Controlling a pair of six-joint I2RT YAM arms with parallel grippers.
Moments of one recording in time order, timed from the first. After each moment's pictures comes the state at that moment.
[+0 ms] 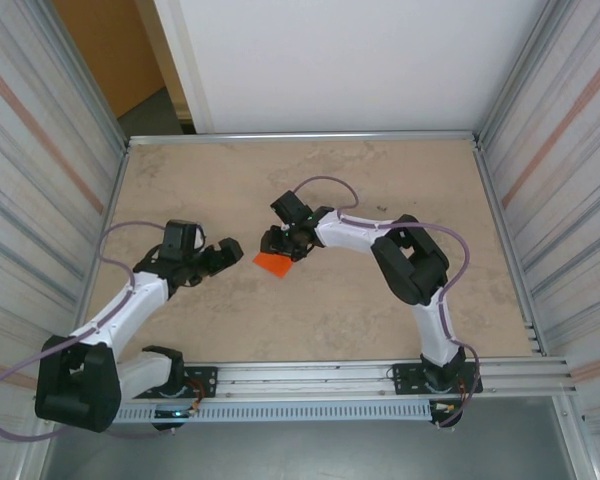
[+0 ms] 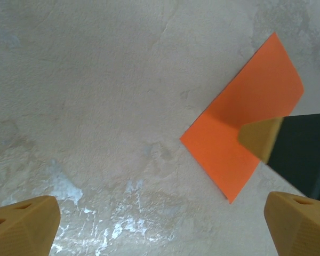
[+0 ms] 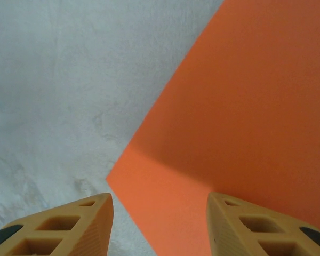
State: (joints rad) left arm -0.23 1.13 0.61 -0.39 0.24 -0.66; right arm 0.80 2.10 1.47 -0.40 -0.23 0.86
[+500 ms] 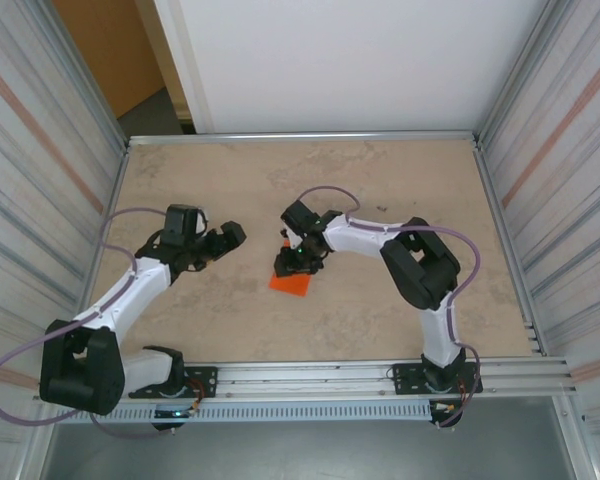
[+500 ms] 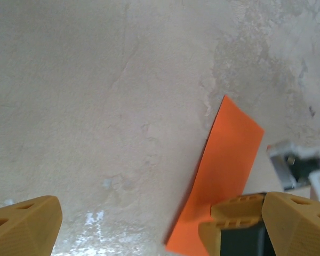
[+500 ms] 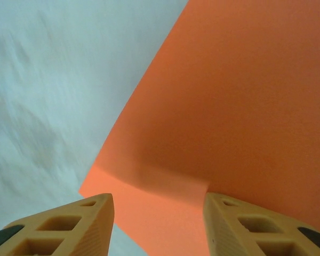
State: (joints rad) left arm -0.23 1.21 0.72 -0.36 0.27 -0.71; right arm 0.79 2.00 1.34 -0.61 -0.34 0.50
